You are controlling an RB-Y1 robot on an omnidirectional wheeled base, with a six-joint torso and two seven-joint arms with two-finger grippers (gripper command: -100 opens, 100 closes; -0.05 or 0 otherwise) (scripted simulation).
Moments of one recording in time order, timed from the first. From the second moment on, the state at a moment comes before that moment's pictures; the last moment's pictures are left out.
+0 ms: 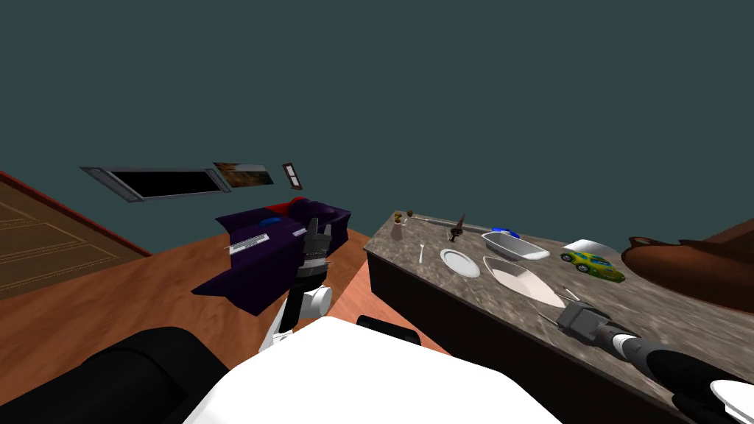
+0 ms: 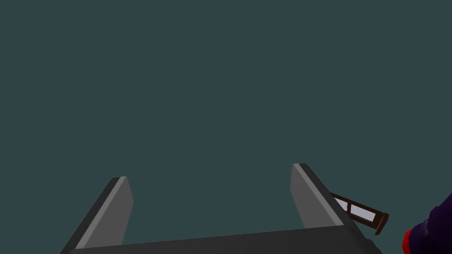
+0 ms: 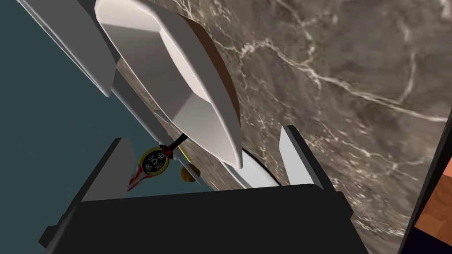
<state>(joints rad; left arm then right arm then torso) 0.51 -0.05 0.07 -2.30 0.07 -0.46 -0.03 0.49 -1.28 0.01 -1.39 1.23 -0.17 0.20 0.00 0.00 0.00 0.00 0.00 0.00</state>
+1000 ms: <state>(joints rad) 0.51 -0.05 0.07 -2.30 0.07 -0.46 -0.03 0.51 -1.37 0.14 -1.30 1.33 -0.15 0.25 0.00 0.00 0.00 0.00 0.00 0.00</state>
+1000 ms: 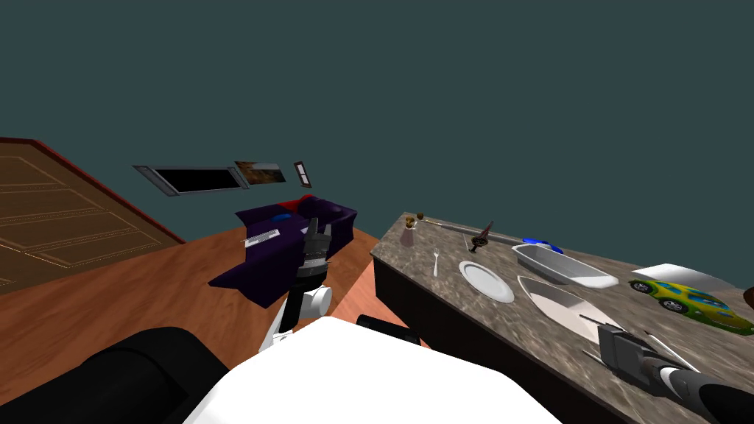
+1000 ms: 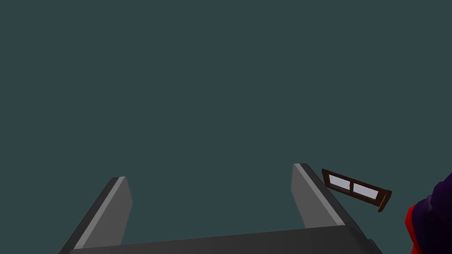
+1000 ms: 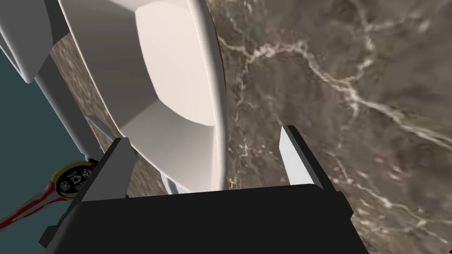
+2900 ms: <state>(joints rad) 0.50 -0.05 0.07 -2.30 0.07 -0.46 -0.03 0.50 -1.42 0.06 -1.26 1.31 -0.18 0.19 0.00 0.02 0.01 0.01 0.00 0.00</state>
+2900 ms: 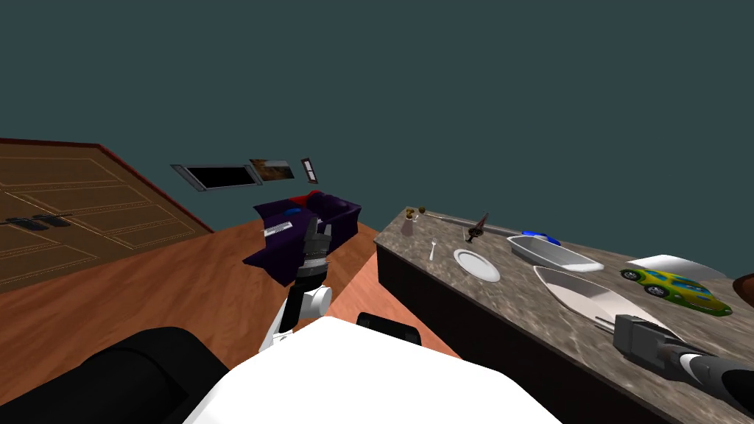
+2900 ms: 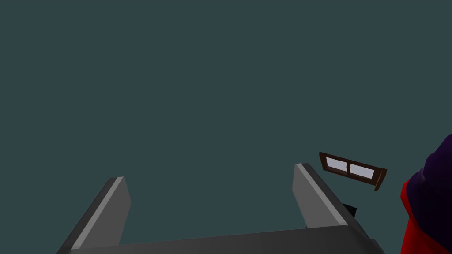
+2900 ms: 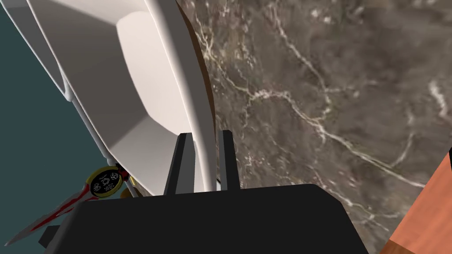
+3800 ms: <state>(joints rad) 0.51 -0.05 0.07 -2.30 0.07 -0.46 -0.03 0.52 -1.44 -0.05 -1.16 1.25 -0.30 0.05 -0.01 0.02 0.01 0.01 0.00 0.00</state>
